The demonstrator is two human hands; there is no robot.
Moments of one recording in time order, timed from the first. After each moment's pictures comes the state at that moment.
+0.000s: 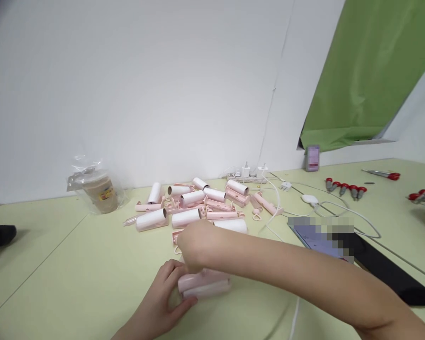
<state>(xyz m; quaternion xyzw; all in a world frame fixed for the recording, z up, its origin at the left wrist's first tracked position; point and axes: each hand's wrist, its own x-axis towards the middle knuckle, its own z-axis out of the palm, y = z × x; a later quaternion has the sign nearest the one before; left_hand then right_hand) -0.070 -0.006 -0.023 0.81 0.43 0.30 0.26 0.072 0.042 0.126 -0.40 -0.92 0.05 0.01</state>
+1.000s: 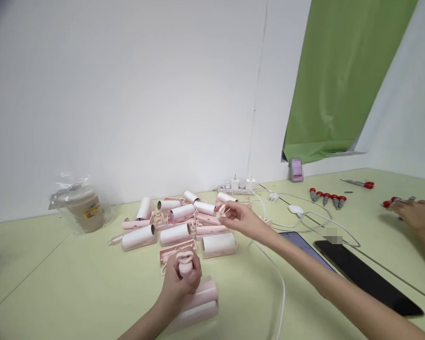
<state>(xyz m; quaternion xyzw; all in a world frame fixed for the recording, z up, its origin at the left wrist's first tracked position) 0.014 0.037 0.015 0.58 0.28 0.53 0.55 0.203 0.098 0.078 -0.48 -0.83 0.14 0.26</state>
